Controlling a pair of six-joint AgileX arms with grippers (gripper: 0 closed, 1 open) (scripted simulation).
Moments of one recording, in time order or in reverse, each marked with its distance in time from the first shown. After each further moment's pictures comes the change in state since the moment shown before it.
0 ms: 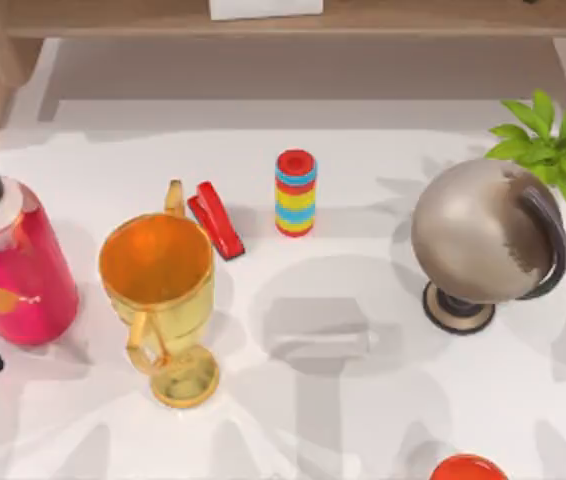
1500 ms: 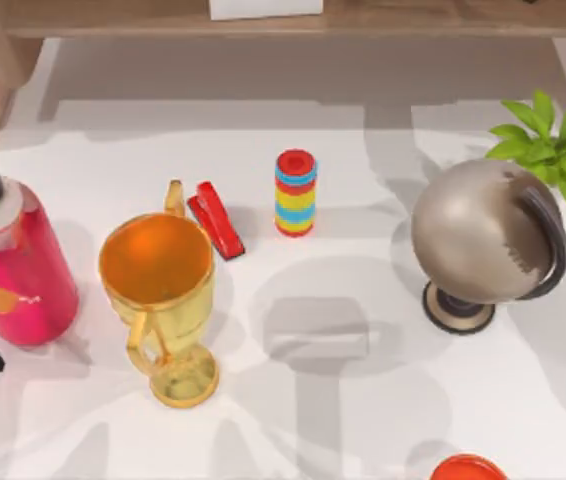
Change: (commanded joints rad) left arm 0.000 0.000 0.000 0.000 0.000 0.000; right arm 0.543 1.763 1.647 0.079 0.572 0.016
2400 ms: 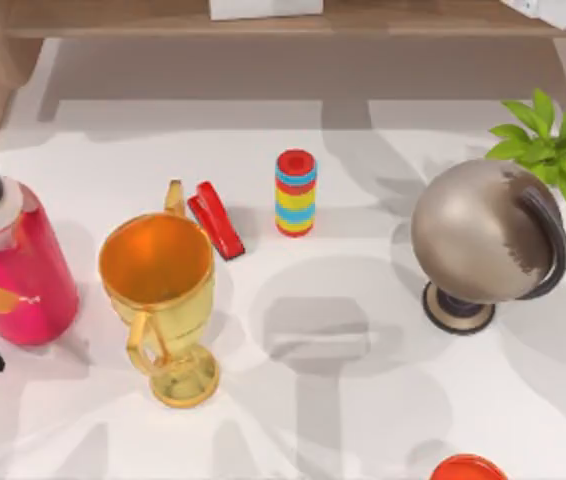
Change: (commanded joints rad) left arm 0.000 0.000 0.000 0.000 0.000 0.000; right arm 0.050 0.222 0.260 -0.012 0.053 0.002
